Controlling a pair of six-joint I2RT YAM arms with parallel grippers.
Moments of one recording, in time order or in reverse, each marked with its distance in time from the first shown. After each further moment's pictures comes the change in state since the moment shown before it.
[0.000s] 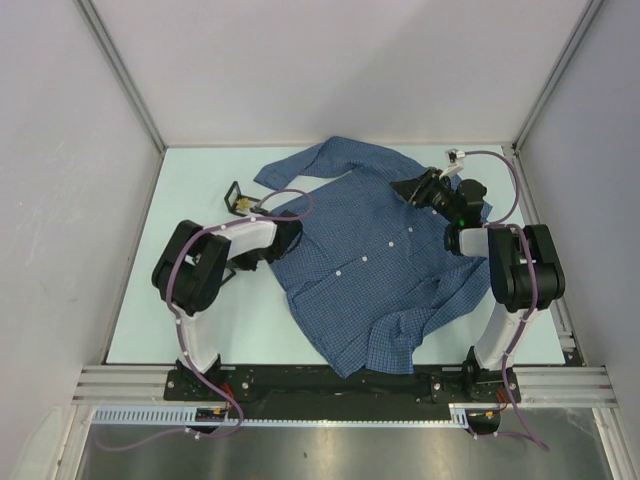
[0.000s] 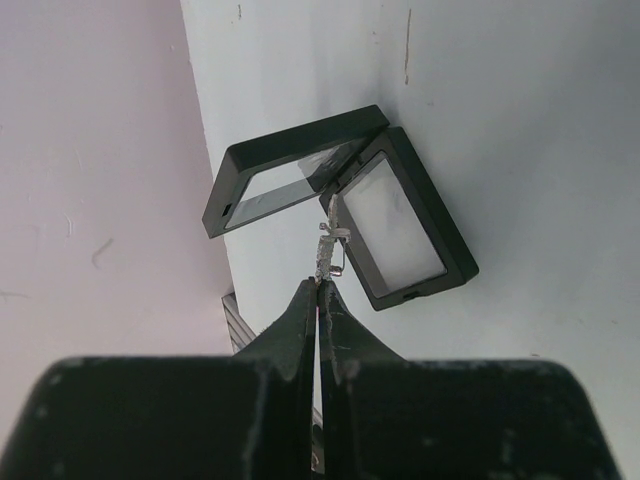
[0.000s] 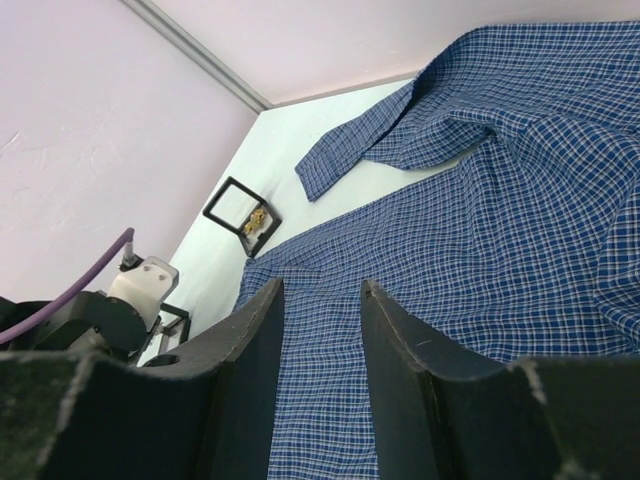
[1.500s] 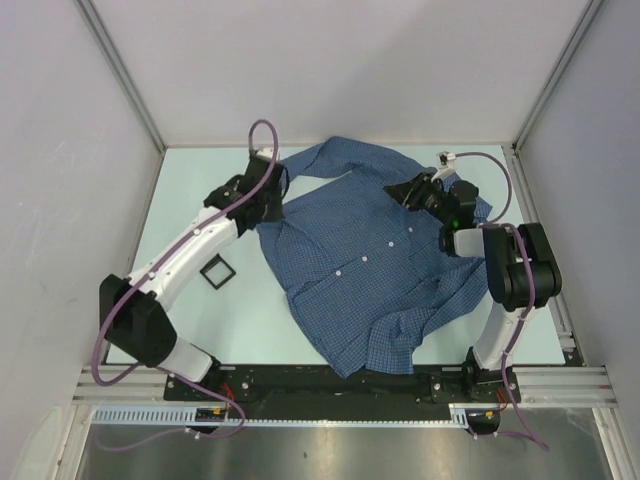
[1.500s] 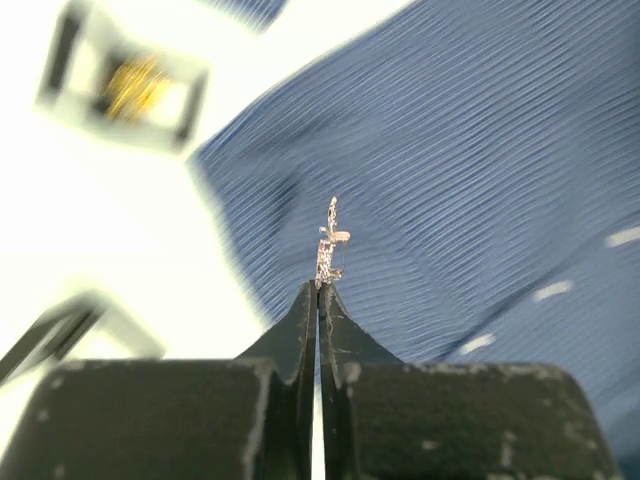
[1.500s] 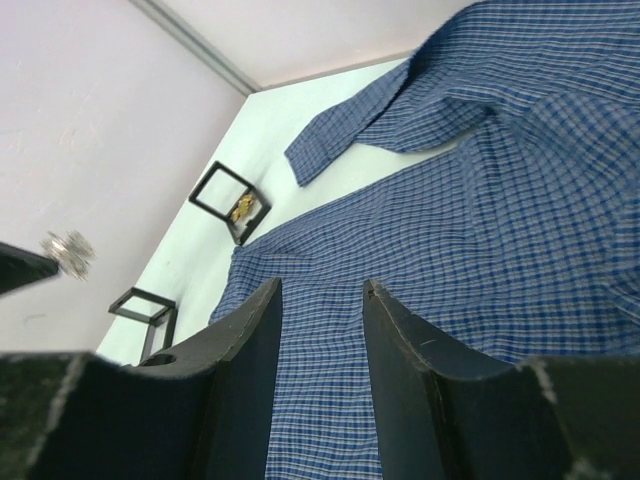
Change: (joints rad) left arm -0.008 -0.379 0.231 0.370 0.680 0.045; right arm 0.029 0.021 0.000 -0.023 0.027 -0.034
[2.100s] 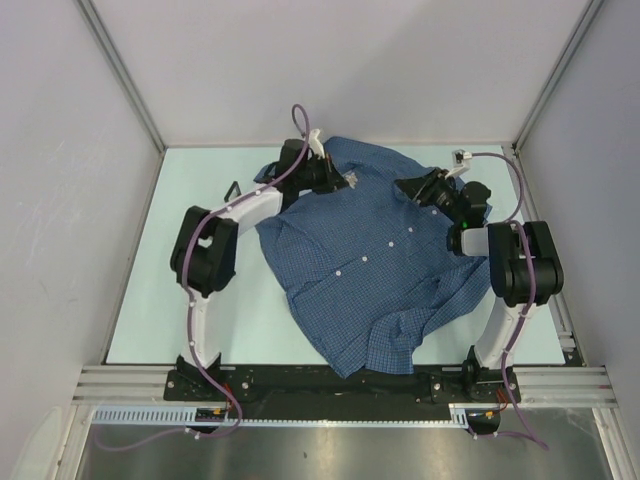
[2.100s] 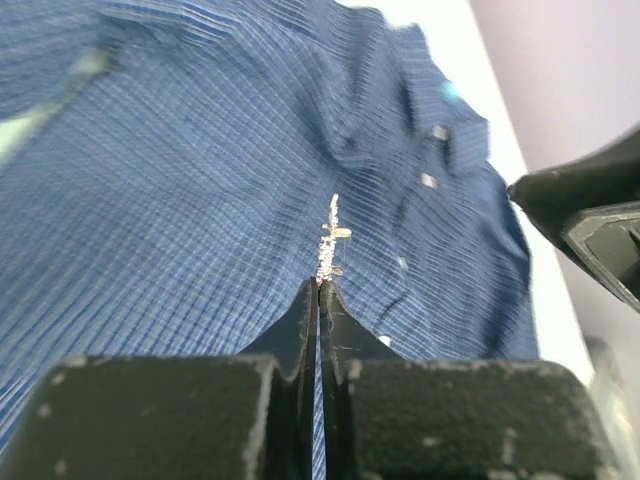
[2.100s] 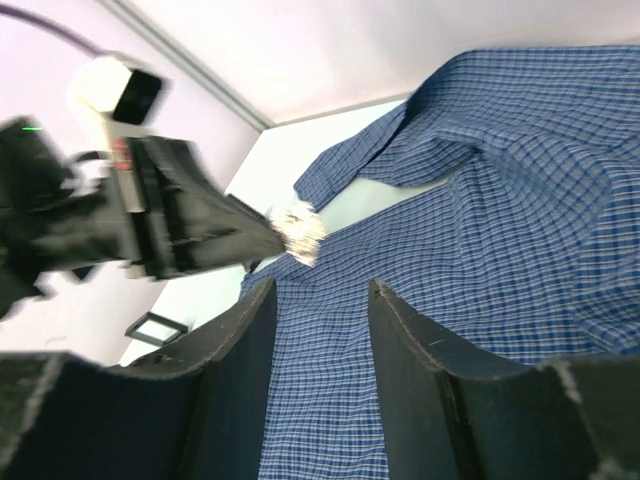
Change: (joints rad) left arm 0.067 0.613 0.172 0.774 0.747 -0.200; right arm -0.050 0.024 0.000 0.120 -0.035 0.077
